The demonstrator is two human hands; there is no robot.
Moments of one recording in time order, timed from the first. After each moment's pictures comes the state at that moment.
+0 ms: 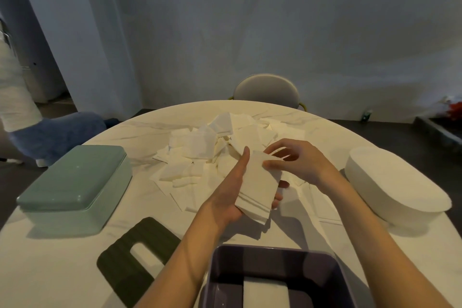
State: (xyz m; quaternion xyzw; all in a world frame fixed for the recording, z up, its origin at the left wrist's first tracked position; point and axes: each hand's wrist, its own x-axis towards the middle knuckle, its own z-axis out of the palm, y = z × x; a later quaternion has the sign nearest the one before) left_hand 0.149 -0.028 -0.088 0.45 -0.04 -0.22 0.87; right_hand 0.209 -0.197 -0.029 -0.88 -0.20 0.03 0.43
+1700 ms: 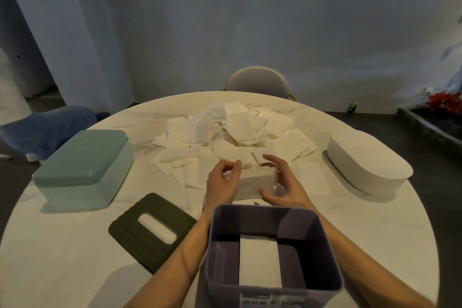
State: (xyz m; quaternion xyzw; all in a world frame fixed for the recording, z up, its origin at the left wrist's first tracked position) left_hand 0.092 -0.042 -0.111 0.73 0.13 0.16 0.65; right_hand 0.129 -0.217 -0.123 -0.79 -0.28 -0.01 0.55
